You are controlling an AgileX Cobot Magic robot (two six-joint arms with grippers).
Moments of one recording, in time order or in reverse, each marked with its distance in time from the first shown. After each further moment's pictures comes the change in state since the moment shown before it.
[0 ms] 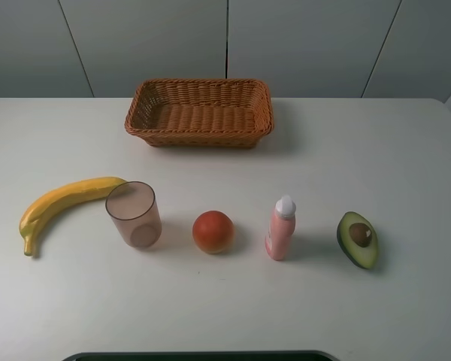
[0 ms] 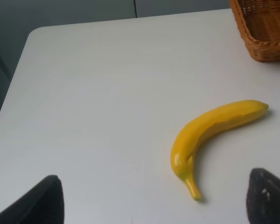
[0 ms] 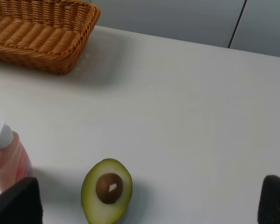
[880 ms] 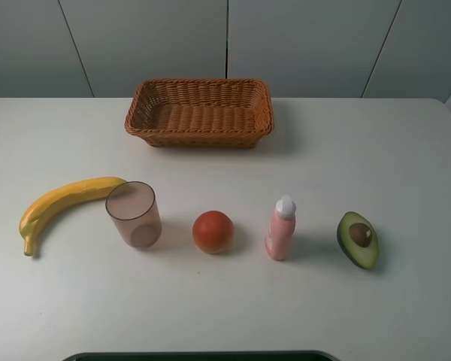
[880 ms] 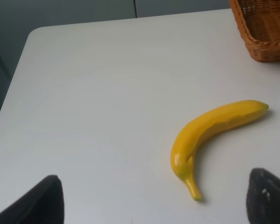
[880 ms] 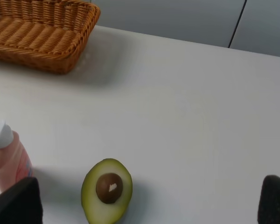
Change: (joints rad) left arm 0.000 0.000 0.000 0.000 0.000 0.000; right arm 0.000 0.000 0.000 0.000 0.000 0.000
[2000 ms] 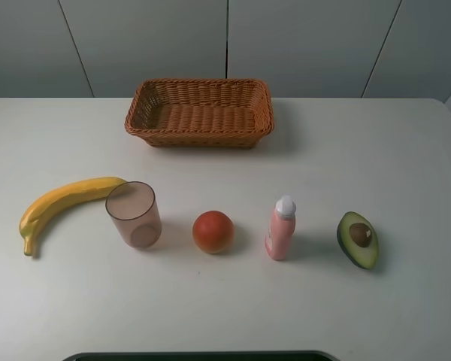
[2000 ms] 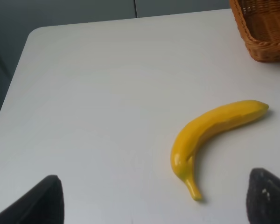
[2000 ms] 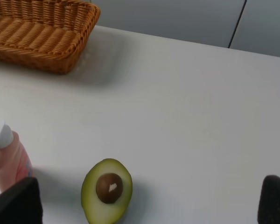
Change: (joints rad) left arm 0.000 0.000 0.000 0.000 0.000 0.000; right arm 0.000 0.000 0.000 0.000 0.002 0.005
